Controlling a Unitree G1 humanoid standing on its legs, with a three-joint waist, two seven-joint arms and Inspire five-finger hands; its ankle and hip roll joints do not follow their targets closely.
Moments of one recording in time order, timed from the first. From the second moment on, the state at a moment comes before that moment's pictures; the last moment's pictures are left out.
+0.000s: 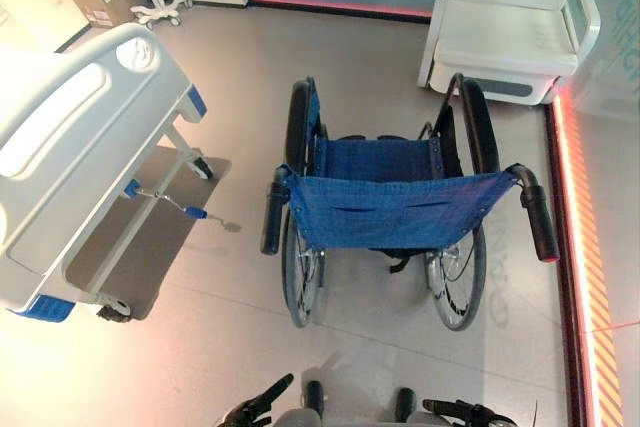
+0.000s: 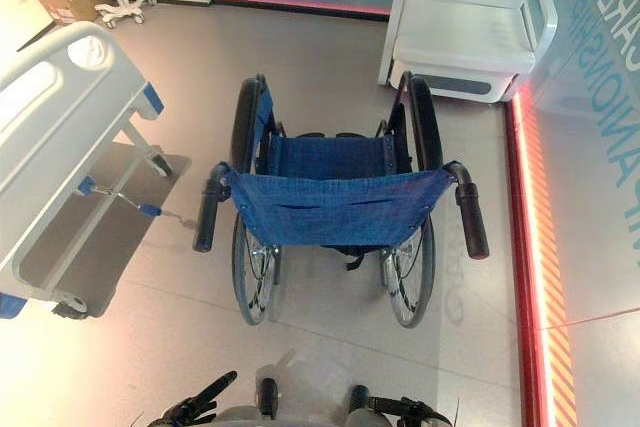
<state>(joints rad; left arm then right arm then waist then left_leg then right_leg) 0.03 0.22 -0.24 1.18 -0.49 0.05 0.03 -0.05 -0.23 0.13 1.25 0.53 0.19 -0.05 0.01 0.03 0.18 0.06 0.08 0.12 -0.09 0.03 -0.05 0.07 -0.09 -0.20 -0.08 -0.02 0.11</state>
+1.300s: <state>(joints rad) 0.08 0.33 0.06 0.80 -0.75 0.07 0.12 0.14 -0.38 -0.08 0.77 0.62 0.14 -0.24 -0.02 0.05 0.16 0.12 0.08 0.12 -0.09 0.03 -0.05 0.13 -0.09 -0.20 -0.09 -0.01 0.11</state>
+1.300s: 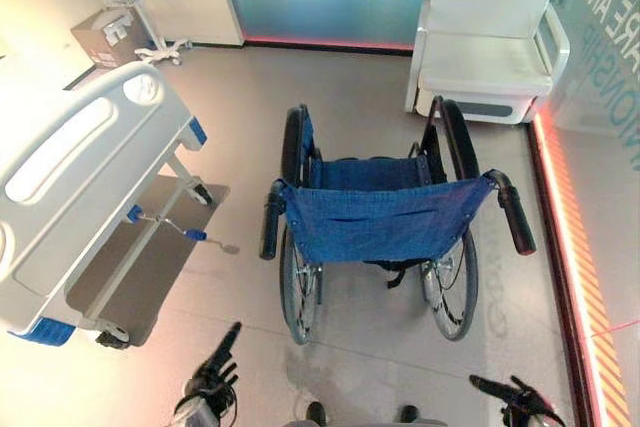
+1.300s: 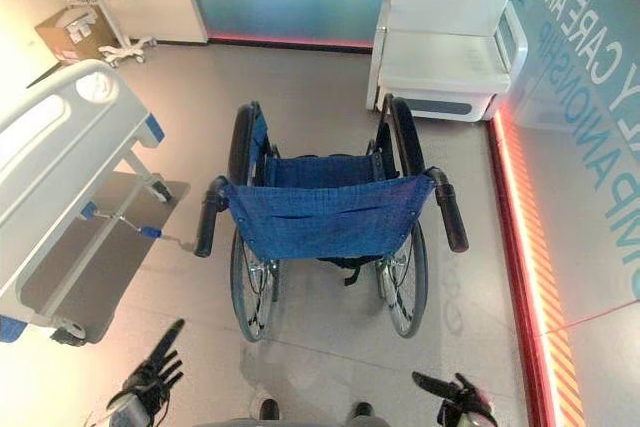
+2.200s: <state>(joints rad) 0.05 0.58 0.24 -0.08 -0.76 0.18 0.17 0.04 -0.55 -0.34 -0.01 0.55 0.15 -0.61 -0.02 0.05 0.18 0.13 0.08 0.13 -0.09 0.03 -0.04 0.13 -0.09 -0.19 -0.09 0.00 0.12</state>
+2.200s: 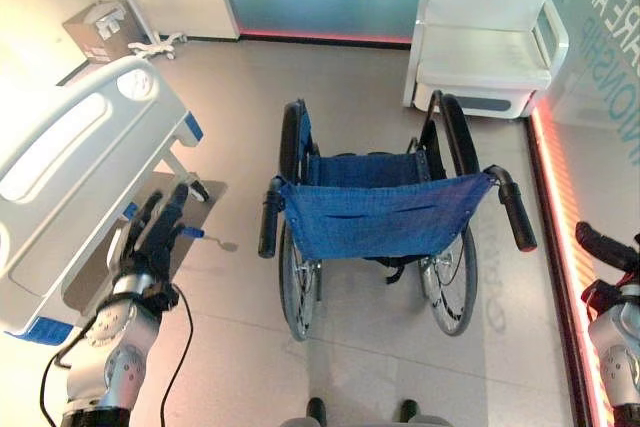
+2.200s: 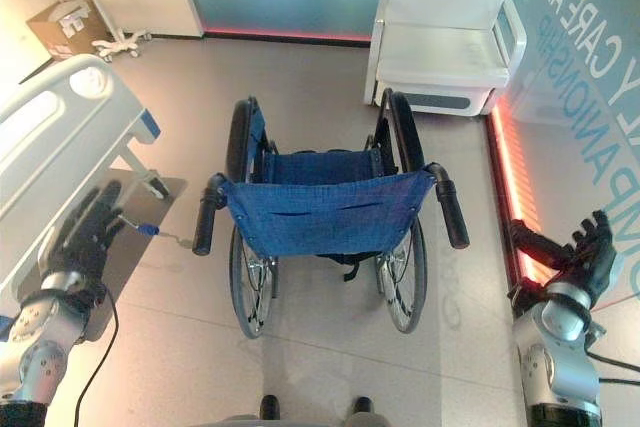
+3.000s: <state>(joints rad) 0.02 0.71 0.12 -0.21 -0.87 0.44 -0.03 -0.03 -0.62 -0.22 -0.29 0.68 0.16 -0.47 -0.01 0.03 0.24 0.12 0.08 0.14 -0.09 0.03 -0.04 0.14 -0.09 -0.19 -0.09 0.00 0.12</state>
